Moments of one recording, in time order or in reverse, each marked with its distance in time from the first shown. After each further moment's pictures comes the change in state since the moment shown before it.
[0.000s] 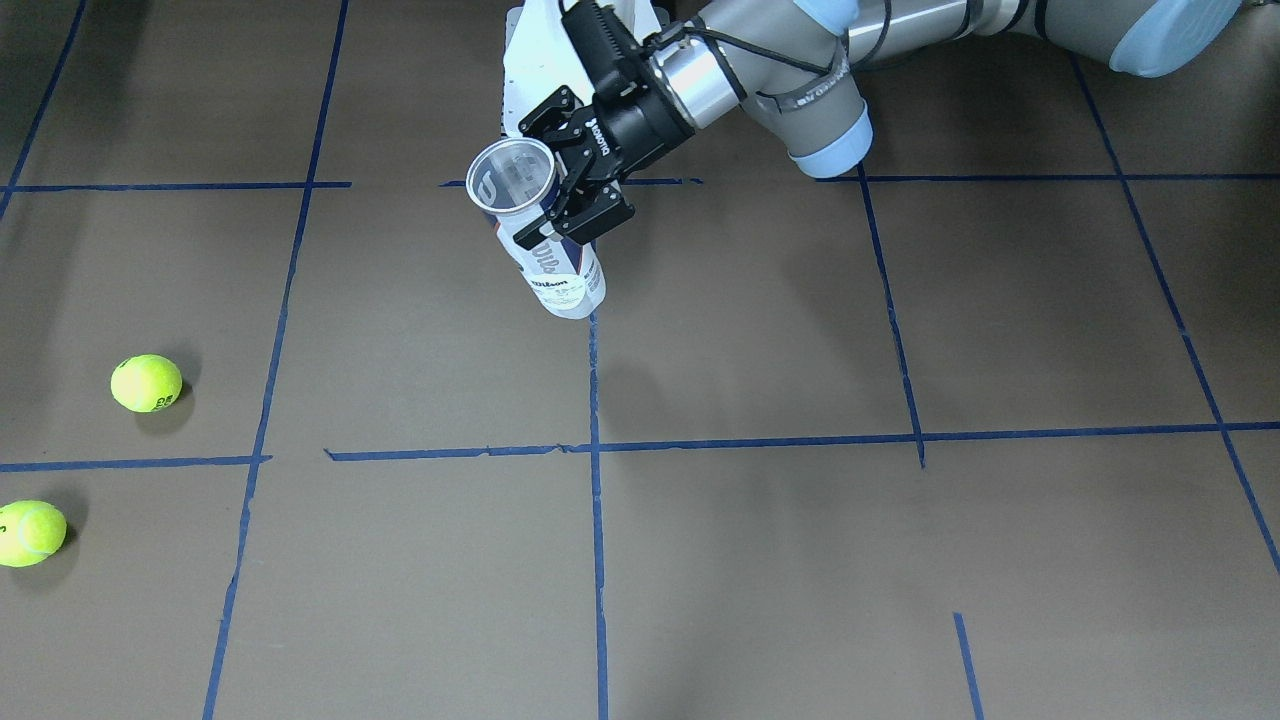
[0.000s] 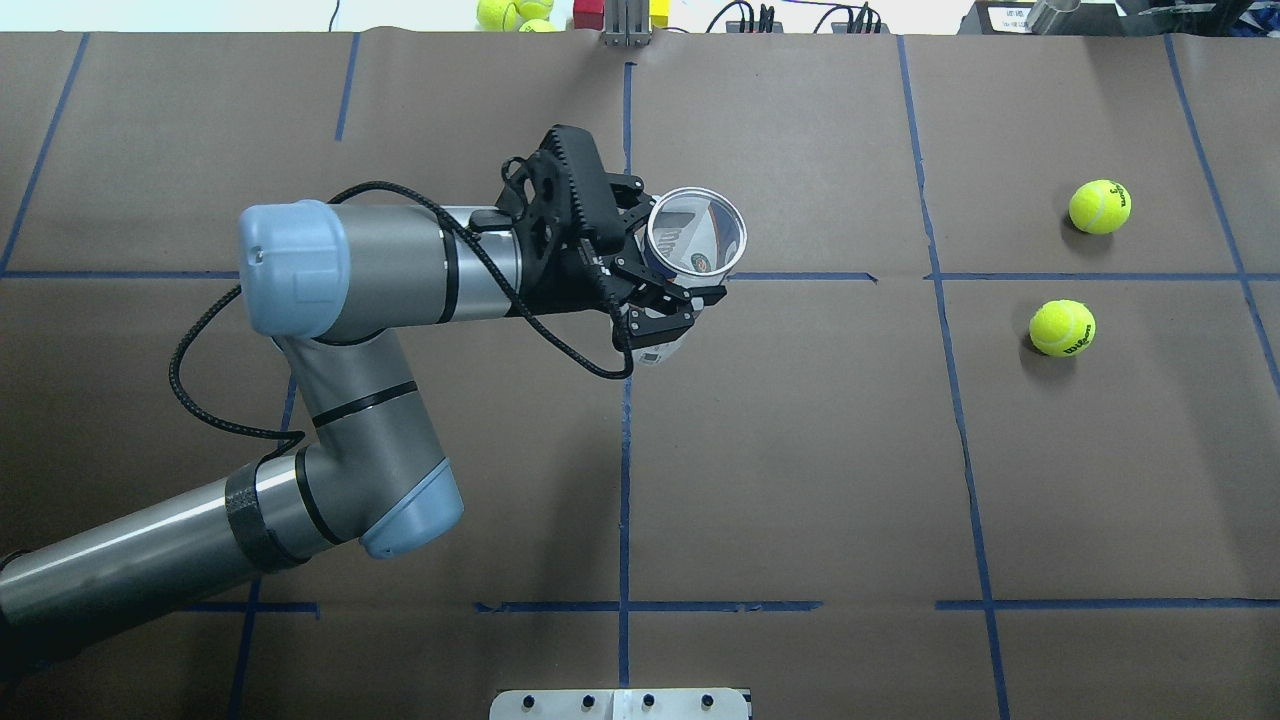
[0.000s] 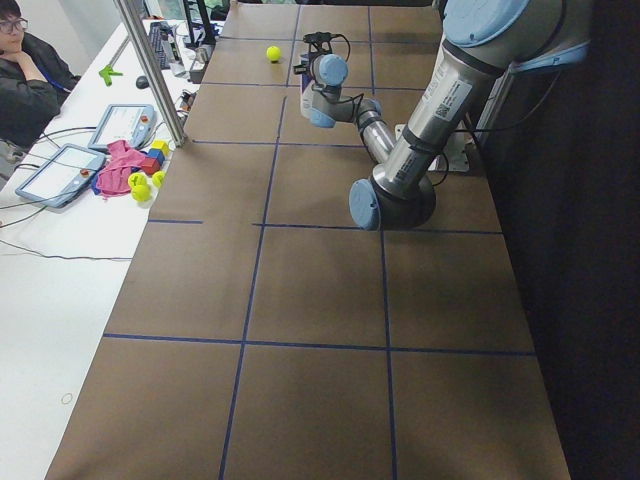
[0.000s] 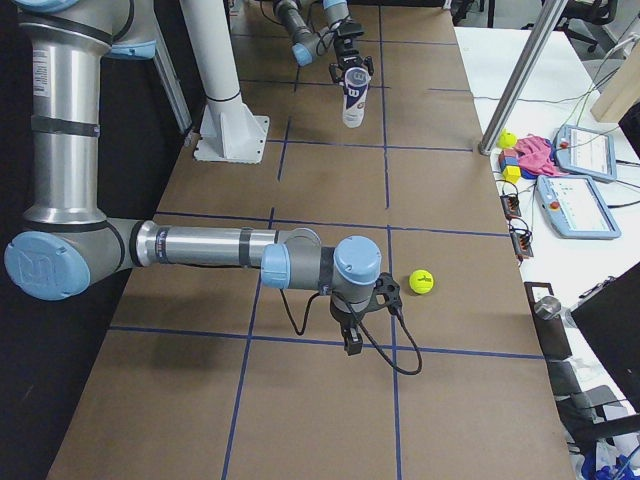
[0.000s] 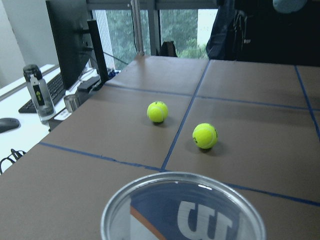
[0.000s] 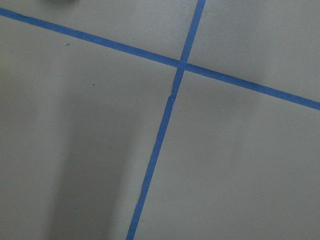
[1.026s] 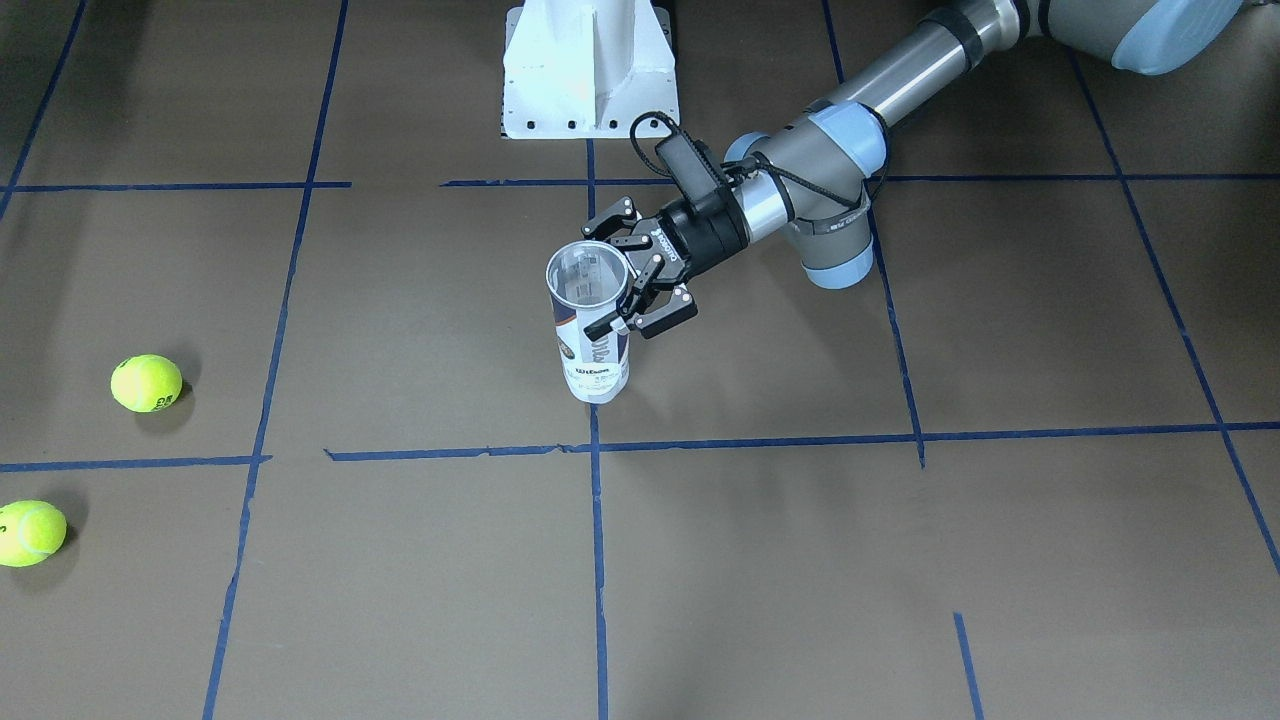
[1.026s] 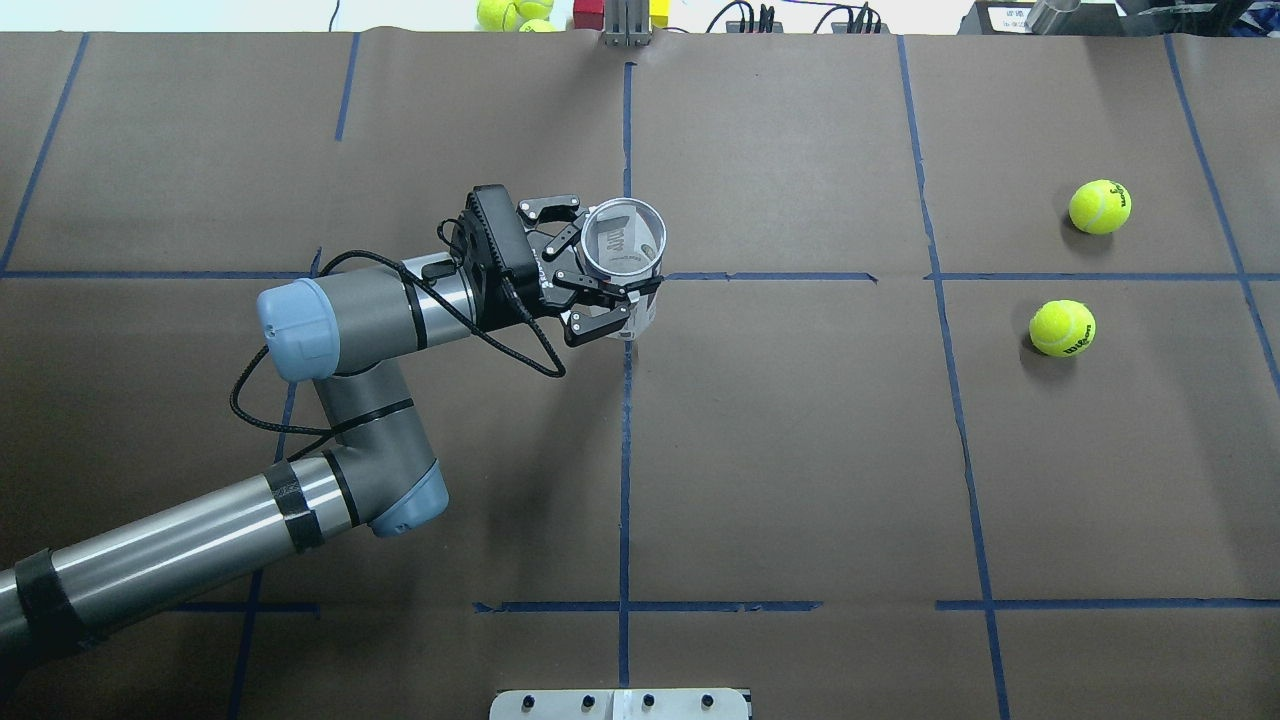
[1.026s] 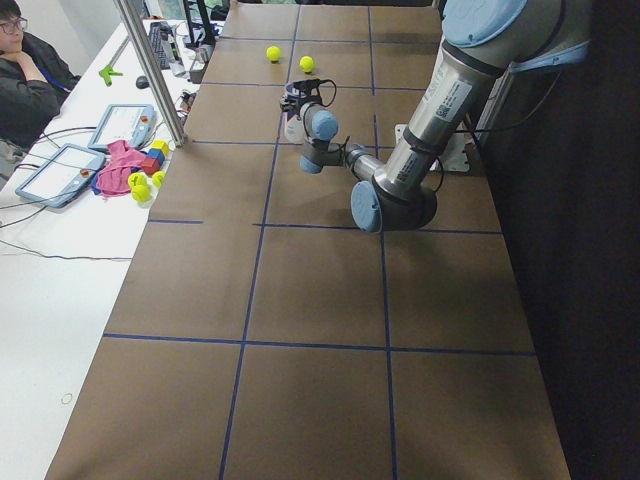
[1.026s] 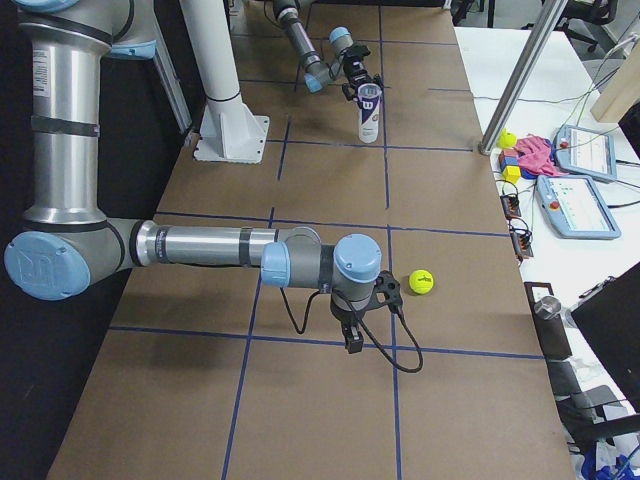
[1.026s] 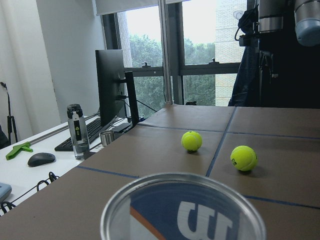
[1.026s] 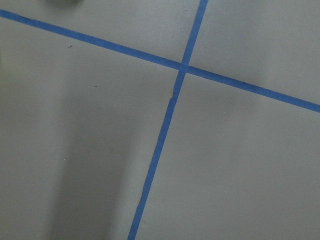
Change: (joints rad) left arm 0.015 0.001 0.372 -0.468 0.134 -0.015; right arm 0.000 0.000 0.005 0.000 0.000 0.001
